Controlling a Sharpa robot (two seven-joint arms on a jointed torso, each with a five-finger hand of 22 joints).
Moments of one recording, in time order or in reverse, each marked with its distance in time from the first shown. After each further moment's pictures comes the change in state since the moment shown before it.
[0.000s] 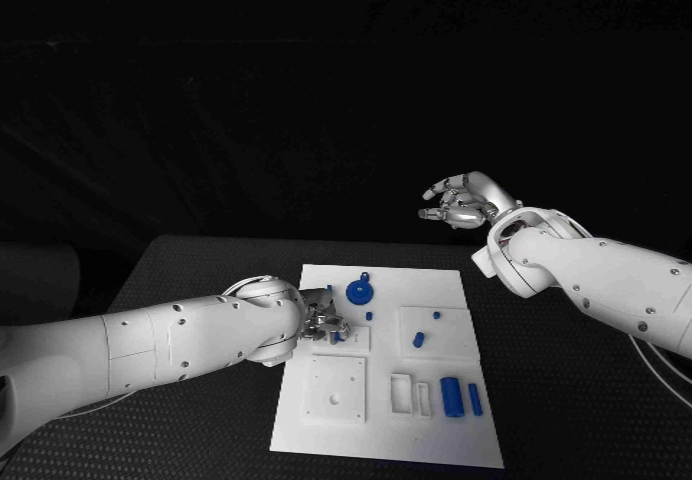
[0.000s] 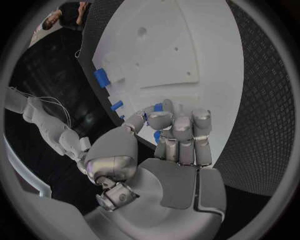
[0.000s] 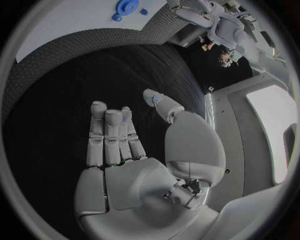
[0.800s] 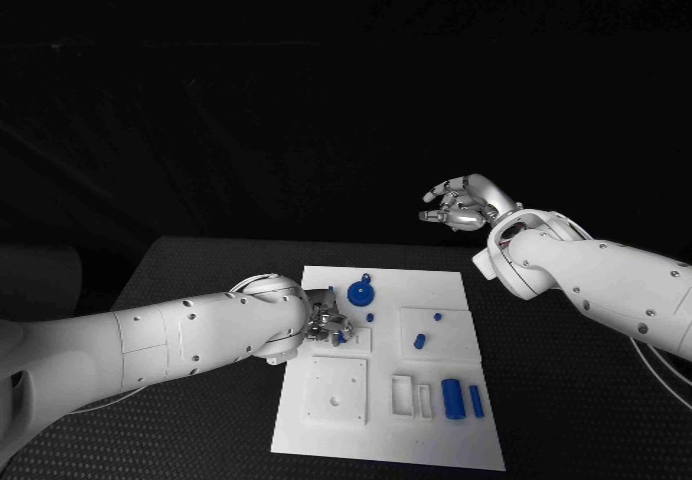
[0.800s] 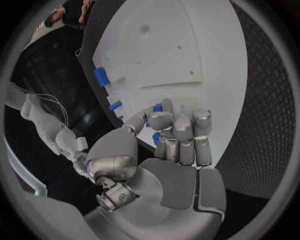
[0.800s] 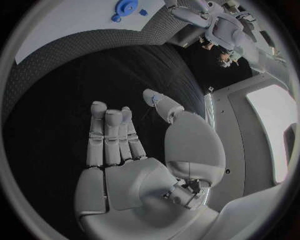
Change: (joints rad) left arm 0.003 0.031 0.002 -0.041 0.030 0.036 -0.012; left_hand -0.025 0.025 0.000 0.000 -0.040 0.010 0.004 0.020 -0.010 0.000 0.000 0.004 -0.006 0.005 0.005 0.000 -0.012 0.000 0.000 0.000 0.000 0.000; right arm 0.000 0.006 0.000 -0.006 0.000 0.008 -0.001; right_hand 0.004 0.004 0.000 0.000 0.000 0.000 0.004 0.000 -0.002 -0.004 0.004 0.004 -0.004 0.000 0.000 0.004 -0.002 0.000 0.000 0.000 0.000 0.000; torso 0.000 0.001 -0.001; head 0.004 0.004
